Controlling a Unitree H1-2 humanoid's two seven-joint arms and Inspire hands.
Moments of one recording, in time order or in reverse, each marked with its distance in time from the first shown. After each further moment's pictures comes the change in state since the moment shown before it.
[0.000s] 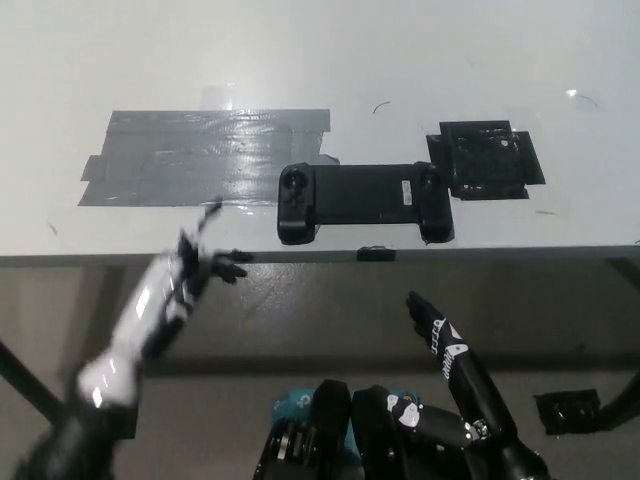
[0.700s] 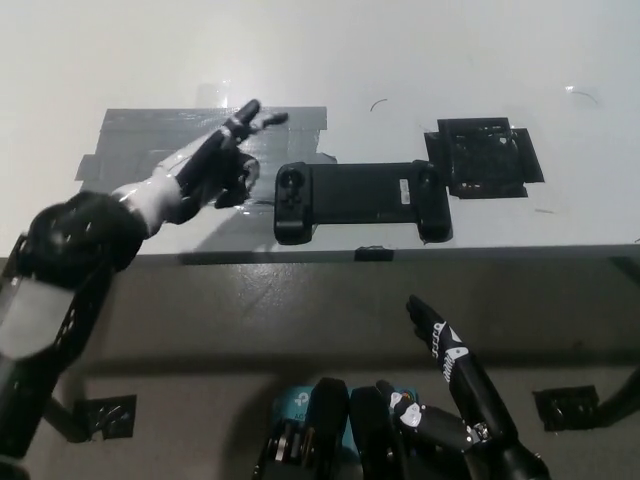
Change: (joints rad) left_arm -0.554 0.109 -0.194 0.549 -0.345 0.437 -0.365; right_arm 0.001 -0.006 0.003 0.002 -0.003 0.002 0.000
